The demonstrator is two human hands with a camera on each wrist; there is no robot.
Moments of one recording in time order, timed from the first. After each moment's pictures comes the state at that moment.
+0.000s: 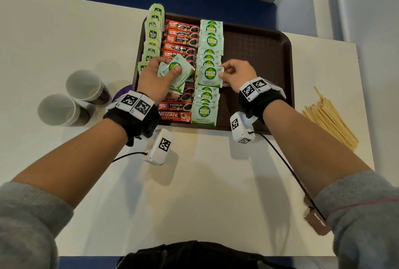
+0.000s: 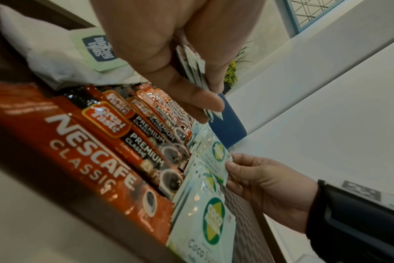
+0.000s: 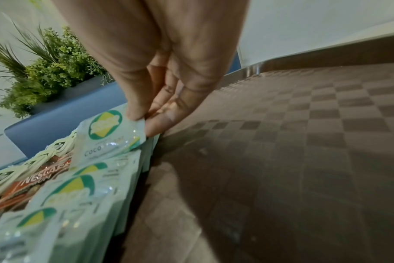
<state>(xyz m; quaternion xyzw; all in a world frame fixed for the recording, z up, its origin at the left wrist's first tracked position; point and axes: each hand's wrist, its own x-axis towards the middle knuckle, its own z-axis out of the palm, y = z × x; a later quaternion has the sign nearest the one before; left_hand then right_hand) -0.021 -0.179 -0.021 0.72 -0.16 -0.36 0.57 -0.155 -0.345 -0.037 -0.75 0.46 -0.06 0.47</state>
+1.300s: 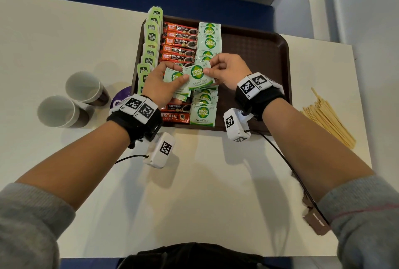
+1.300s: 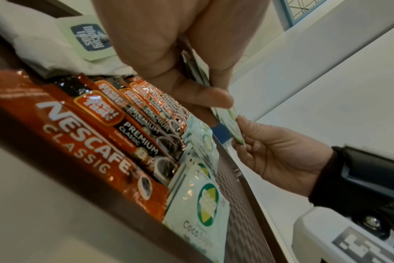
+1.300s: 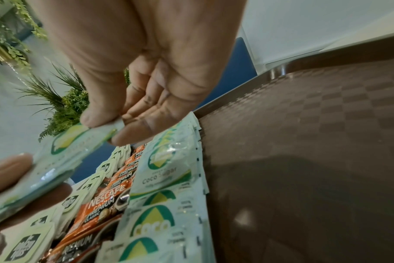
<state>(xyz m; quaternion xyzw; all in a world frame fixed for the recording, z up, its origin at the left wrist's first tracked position) -0.033 -0.179 -0.013 0.71 -0.18 -0.39 0.55 -0.144 -0.329 -0.002 -0.74 0.38 -0.06 0.56</state>
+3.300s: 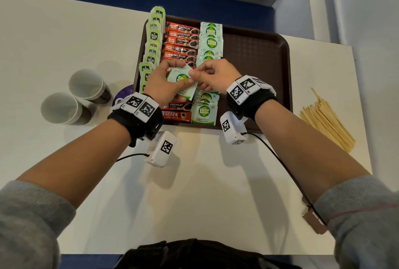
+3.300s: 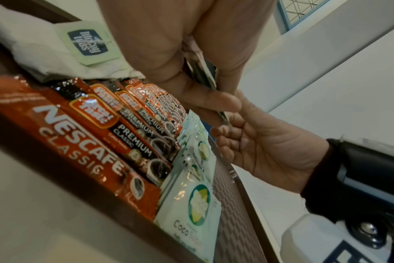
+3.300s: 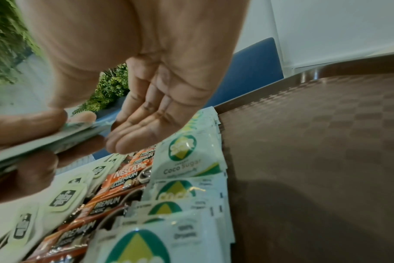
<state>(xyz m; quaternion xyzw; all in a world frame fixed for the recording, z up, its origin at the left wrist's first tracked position) -0.033 -0.175 -0.011 0.71 -0.21 -0.39 0.55 -0.133 -0.304 0.006 -0.76 0.36 0.02 0.53</state>
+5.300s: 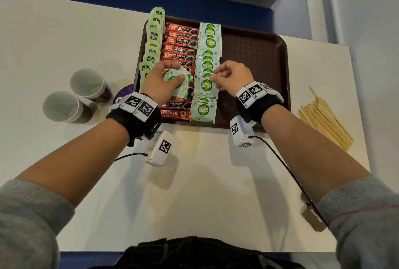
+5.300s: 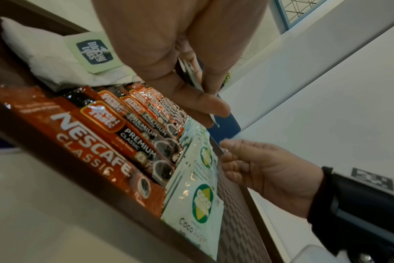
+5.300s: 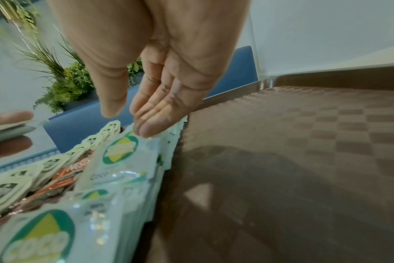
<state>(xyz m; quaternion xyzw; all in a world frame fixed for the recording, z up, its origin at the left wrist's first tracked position) -0.033 -0.174 -0.008 0.73 -0.17 -0.39 0.54 -0.163 -0.323 -0.013 -0.77 0.44 -0.06 0.46</state>
